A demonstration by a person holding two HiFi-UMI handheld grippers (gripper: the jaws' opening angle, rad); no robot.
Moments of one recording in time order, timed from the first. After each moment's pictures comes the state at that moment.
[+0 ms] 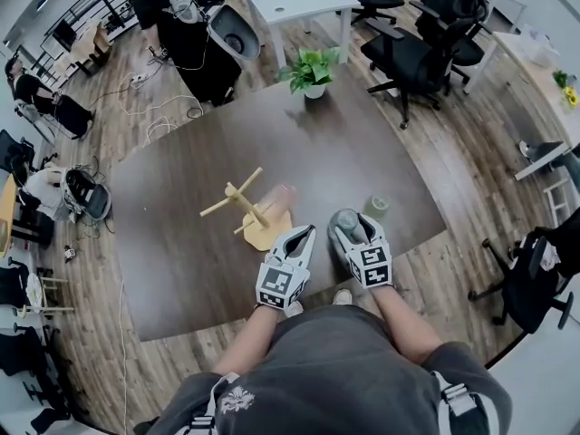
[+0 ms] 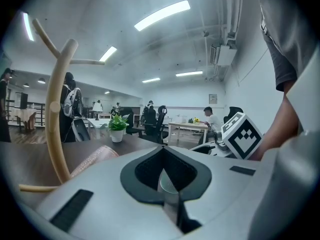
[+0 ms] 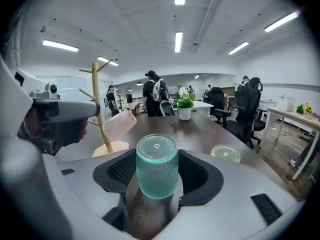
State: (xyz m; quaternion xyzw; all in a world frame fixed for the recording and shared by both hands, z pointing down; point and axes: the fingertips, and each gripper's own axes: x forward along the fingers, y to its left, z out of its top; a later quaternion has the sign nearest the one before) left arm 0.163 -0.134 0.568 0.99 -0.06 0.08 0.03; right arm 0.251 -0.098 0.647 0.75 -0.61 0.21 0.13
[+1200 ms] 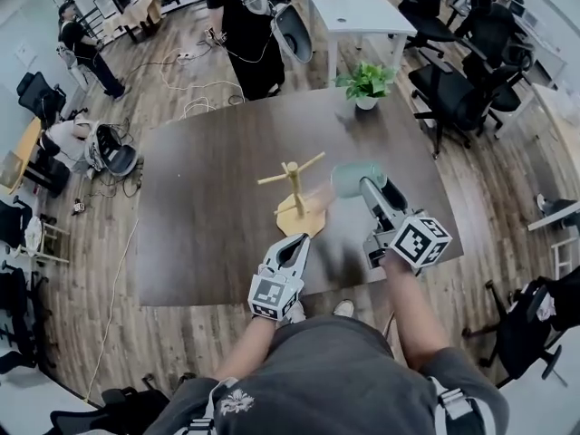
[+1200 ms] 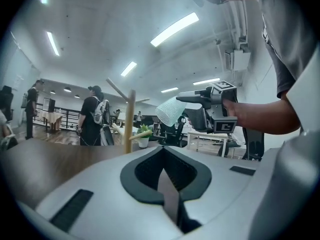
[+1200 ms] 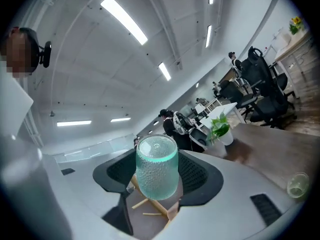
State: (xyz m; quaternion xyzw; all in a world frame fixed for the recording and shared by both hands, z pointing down) left arm 0.037 -0.168 0.536 0.98 -0.18 0.03 0.04; right arm 0.213 -0.179 0.424 0.66 -0.69 0.21 -0.21
